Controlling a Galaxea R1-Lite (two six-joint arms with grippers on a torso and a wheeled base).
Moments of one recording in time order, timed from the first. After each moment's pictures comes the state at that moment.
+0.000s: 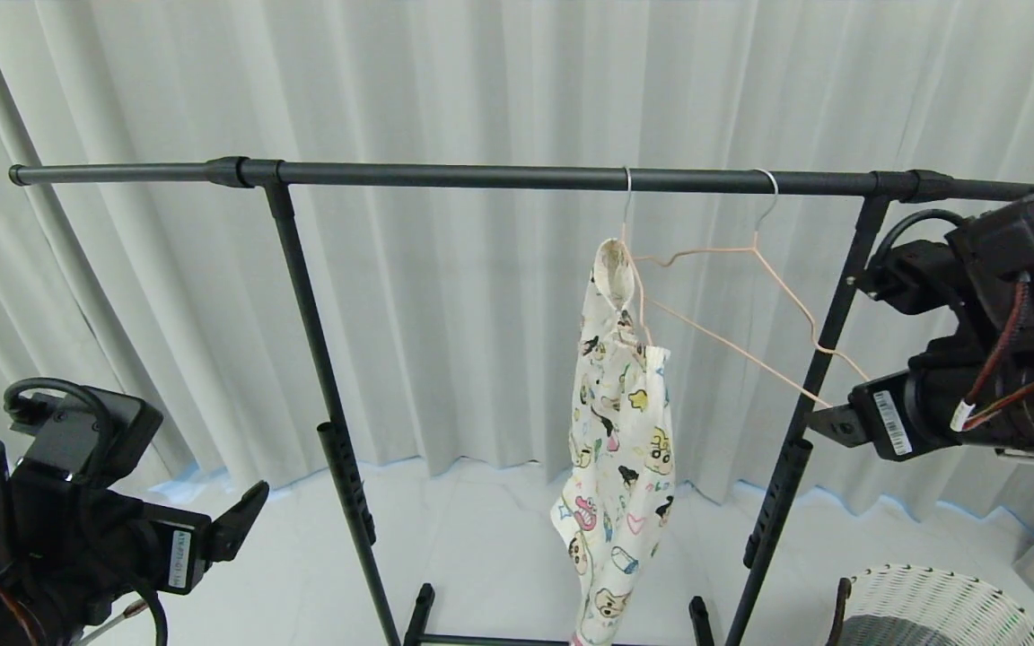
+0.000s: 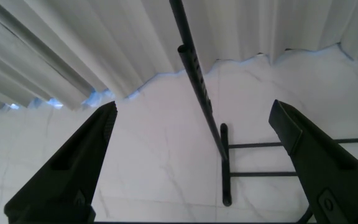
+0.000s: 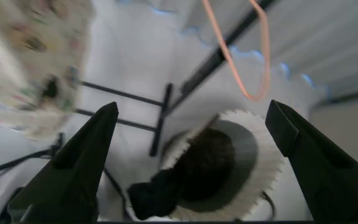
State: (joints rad) left arm -0.26 1.21 -0.28 -0.52 0.31 0.21; right arm 0.63 1.46 -1.15 0.43 -0.48 0.15
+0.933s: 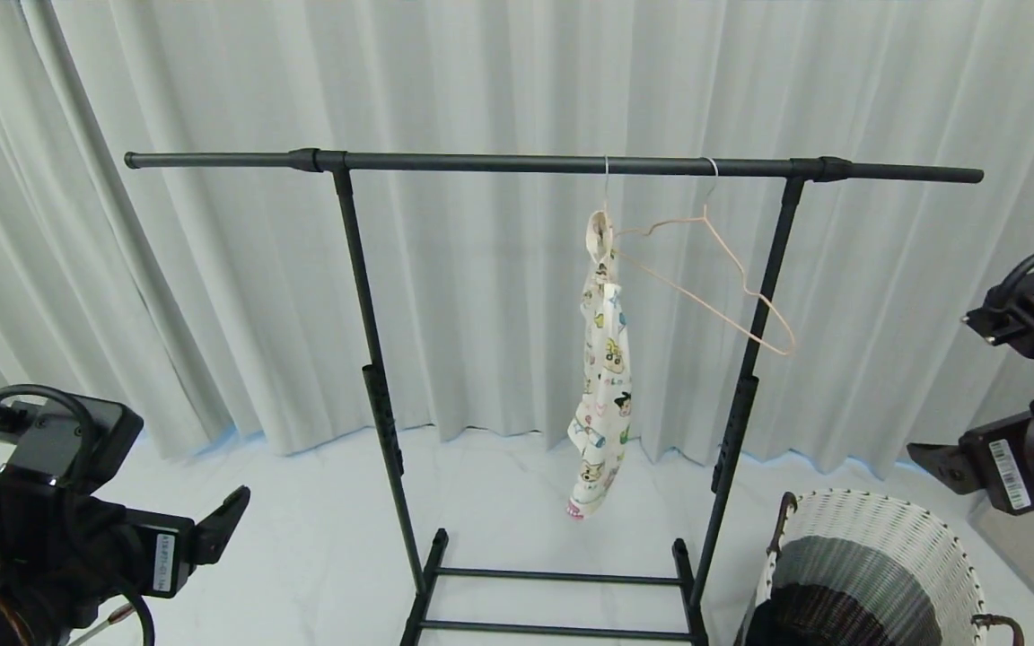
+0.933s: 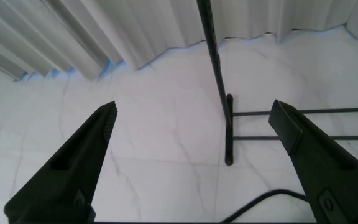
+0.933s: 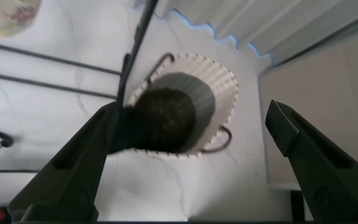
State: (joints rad) left arm -0.21 1.20 -0.26 -0.52 0.31 0.21; right arm 0.60 1.26 -0.94 0.39 -0.61 0.07
